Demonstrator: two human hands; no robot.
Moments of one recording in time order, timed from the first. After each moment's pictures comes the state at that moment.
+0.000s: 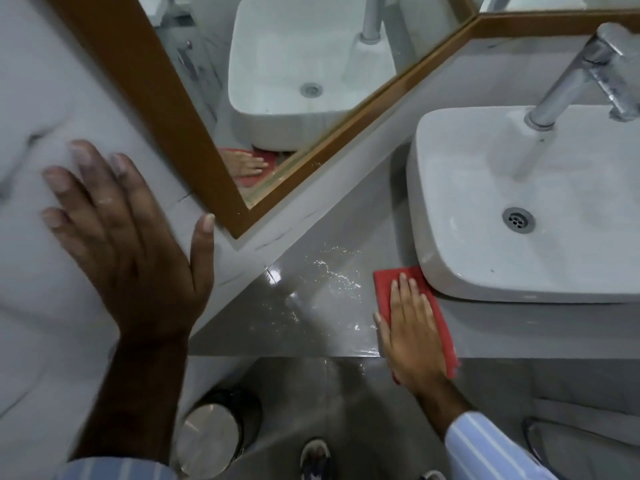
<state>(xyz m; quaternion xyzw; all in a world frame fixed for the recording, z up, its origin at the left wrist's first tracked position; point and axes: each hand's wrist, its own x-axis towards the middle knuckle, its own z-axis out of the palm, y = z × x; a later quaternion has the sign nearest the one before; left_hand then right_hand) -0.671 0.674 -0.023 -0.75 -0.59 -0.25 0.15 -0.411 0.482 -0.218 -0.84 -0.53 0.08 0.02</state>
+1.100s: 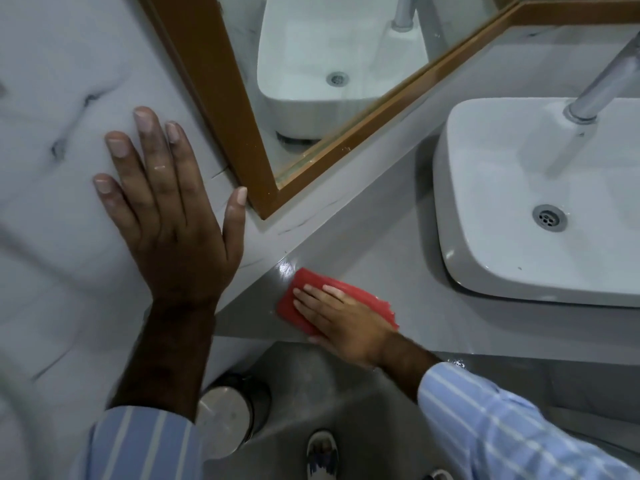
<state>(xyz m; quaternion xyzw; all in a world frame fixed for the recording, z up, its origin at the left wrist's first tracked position) -0.667 0.682 -0.030 -0.74 -0.55 -0.27 0.28 -0.479 0.552 -0.217 -0.52 -0.85 0.07 0.01</state>
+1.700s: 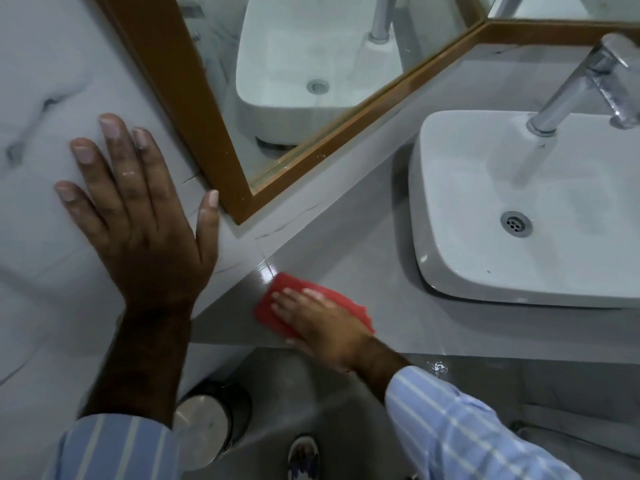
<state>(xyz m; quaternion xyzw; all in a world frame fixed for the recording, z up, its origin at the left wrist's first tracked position) -0.664 0.684 -0.033 -0.74 -0.58 -0.27 0.20 -0.478 0.553 -0.226 -0.54 -0.84 0.10 0.04</state>
